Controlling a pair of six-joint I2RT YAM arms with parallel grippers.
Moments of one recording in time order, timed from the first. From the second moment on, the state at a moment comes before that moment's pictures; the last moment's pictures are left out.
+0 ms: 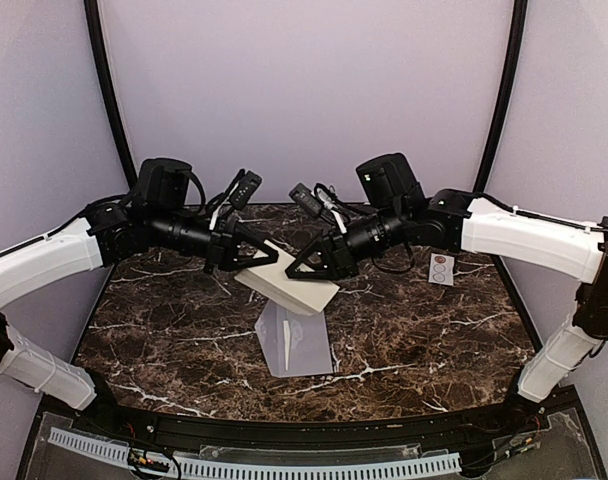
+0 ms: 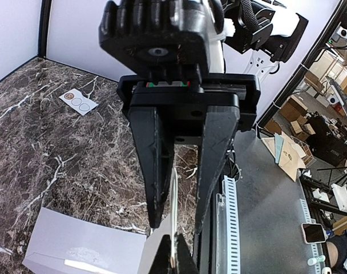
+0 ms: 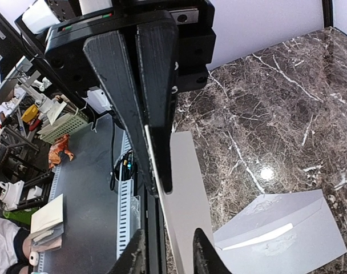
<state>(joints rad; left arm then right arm) -0.73 1.30 1.15 -0.32 0.78 -0.06 0.92 1.58 1.39 -0.37 -0.75 0.10</state>
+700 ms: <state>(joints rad) -0.73 0.99 0.84 0.14 0.58 -0.33 0.92 1.36 1.11 0.12 -0.64 0.29</state>
